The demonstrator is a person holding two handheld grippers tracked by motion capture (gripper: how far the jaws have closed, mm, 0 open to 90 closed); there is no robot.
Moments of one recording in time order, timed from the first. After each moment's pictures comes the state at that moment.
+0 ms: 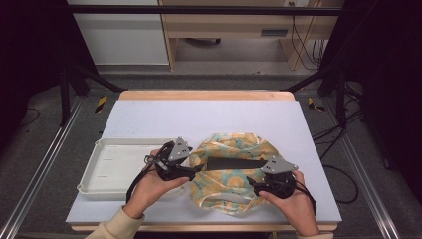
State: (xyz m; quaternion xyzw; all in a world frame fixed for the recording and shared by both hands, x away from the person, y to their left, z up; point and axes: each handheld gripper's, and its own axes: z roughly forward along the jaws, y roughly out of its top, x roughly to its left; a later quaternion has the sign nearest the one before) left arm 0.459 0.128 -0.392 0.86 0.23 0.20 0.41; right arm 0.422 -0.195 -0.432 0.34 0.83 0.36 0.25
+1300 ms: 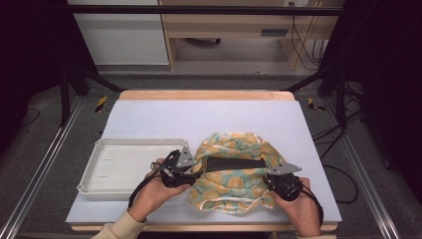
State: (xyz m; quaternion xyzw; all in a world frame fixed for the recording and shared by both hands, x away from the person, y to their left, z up) left arm 0.459 0.117 -0.424 0.89 0.24 0.17 0.35; right arm 0.422 -0.217 -0.454 0.40 0.84 0.29 0.23
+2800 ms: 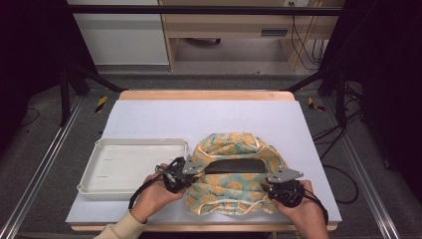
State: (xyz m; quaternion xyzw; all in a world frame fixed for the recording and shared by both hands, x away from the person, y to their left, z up) left arm 0.454 0.114 -0.439 0.93 0.20 0.14 0.28; right arm 0.404 -0.216 -0.442 0.35 0.86 0.30 0.22
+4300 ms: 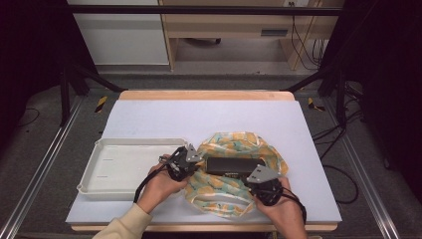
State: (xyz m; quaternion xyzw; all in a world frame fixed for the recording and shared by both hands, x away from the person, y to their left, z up) left arm 0.484 0.107 -0.440 0.91 0.24 0.17 0.29; right arm 0.406 -0.165 -0.434 0.31 0.86 0.35 0.23
